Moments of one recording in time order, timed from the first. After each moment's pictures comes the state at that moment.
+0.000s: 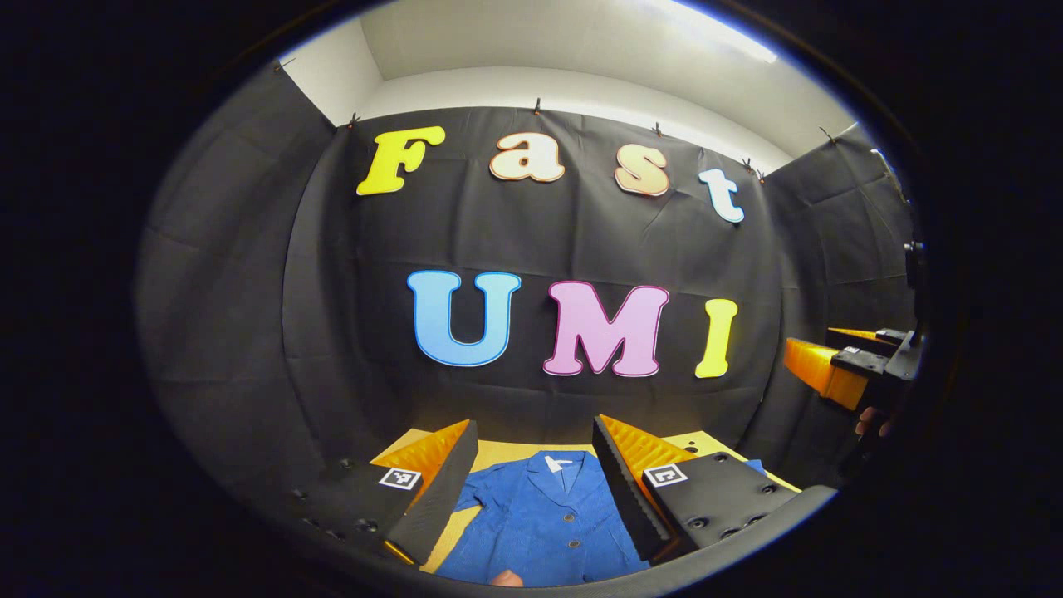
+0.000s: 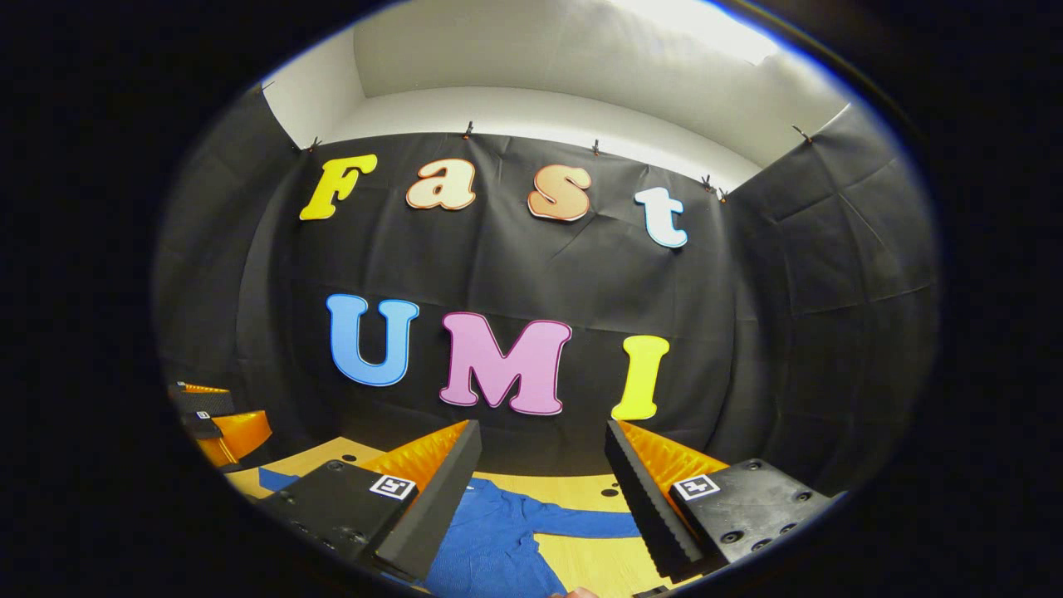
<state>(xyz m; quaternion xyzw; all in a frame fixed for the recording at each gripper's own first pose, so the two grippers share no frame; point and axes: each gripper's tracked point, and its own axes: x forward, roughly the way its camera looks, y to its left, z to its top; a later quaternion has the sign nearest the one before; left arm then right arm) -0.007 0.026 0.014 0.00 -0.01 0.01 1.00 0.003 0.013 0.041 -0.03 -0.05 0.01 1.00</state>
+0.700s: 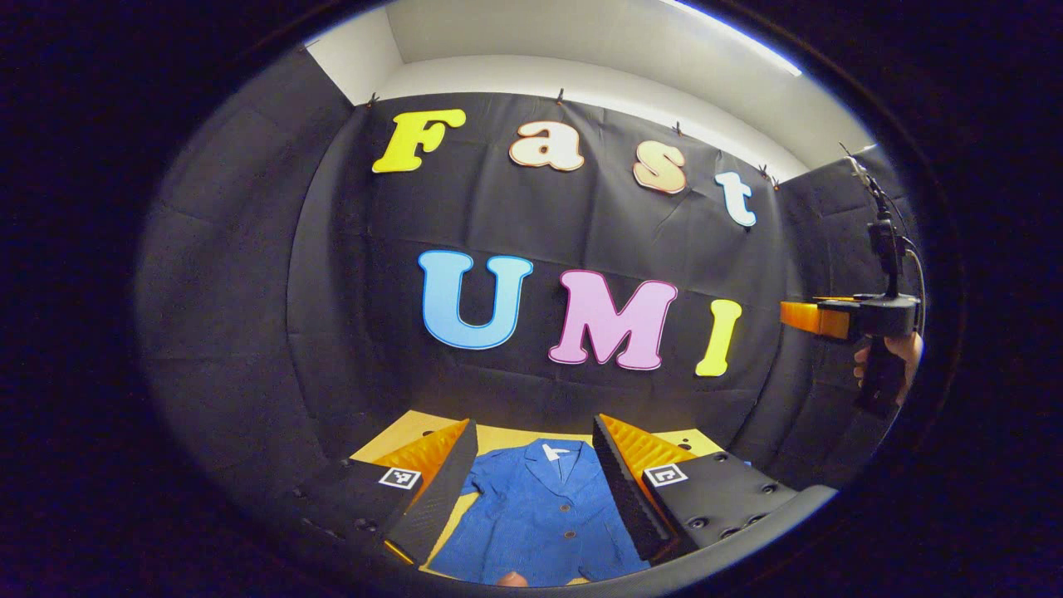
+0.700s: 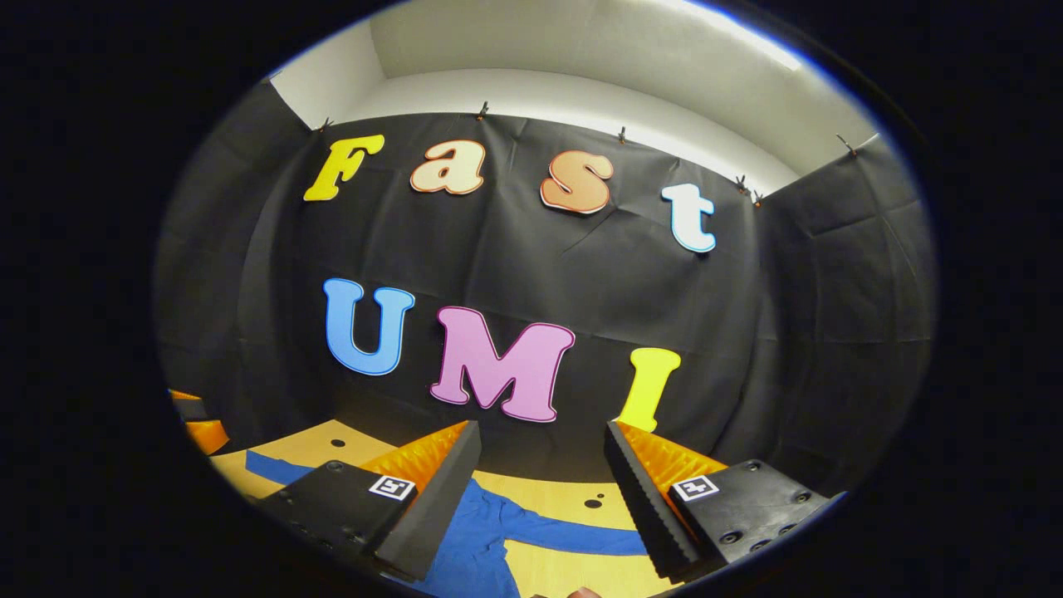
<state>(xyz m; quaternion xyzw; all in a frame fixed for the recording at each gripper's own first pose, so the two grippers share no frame) -0.014 0.052 0.005 -0.04 0.01 0.01 1.00 0.087 -0.018 0.080 -0.06 0.01 0.05 1.00</state>
